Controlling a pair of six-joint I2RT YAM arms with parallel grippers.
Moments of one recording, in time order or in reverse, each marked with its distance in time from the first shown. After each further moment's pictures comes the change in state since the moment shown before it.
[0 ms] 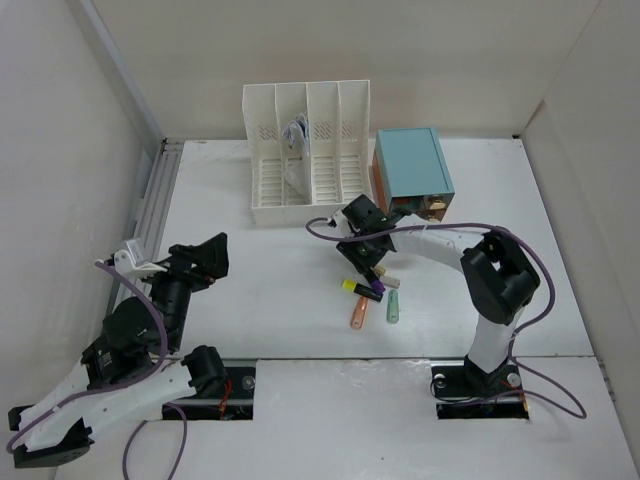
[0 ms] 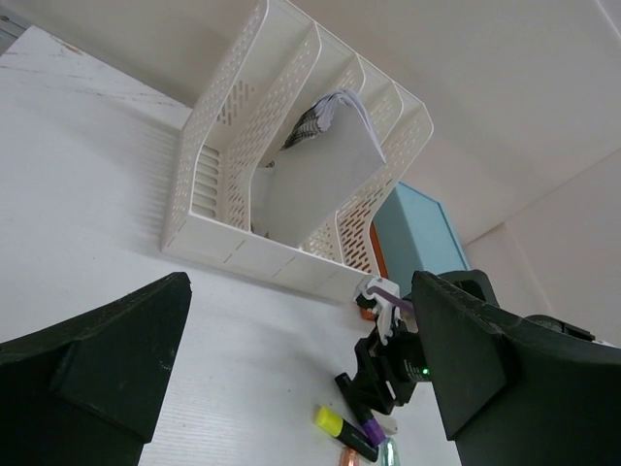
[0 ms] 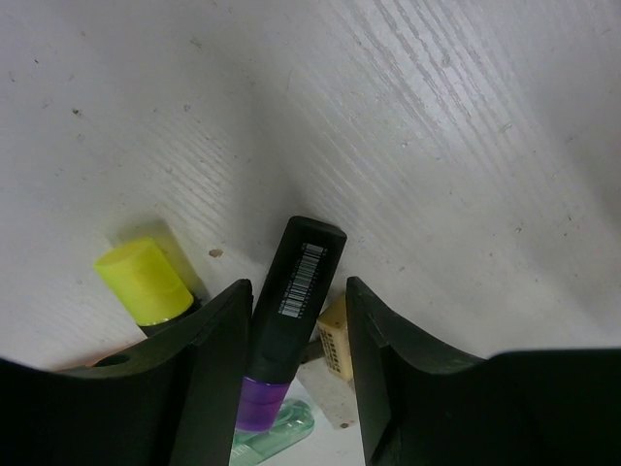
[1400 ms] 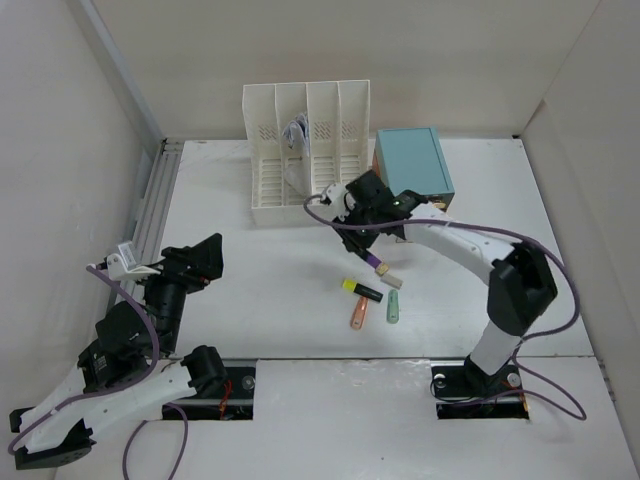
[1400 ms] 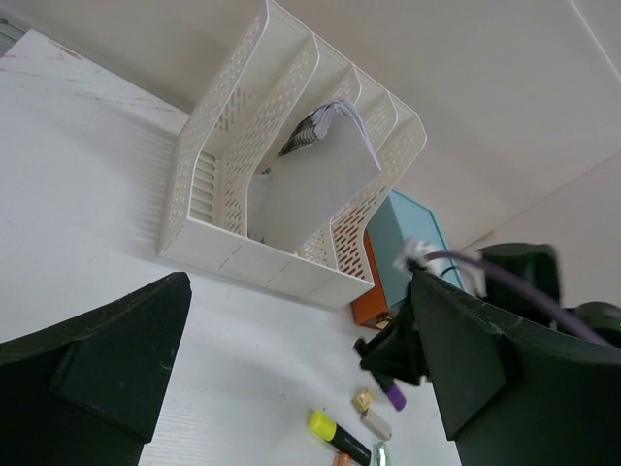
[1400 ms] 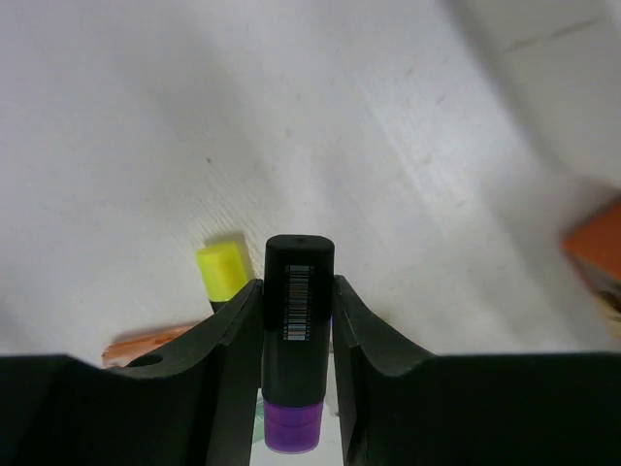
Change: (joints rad) left arm 0.000 -0.034 0.000 0.000 -0.003 0.002; right arm 0.000 -0.066 0.123 -0.066 -0.133 -0.071
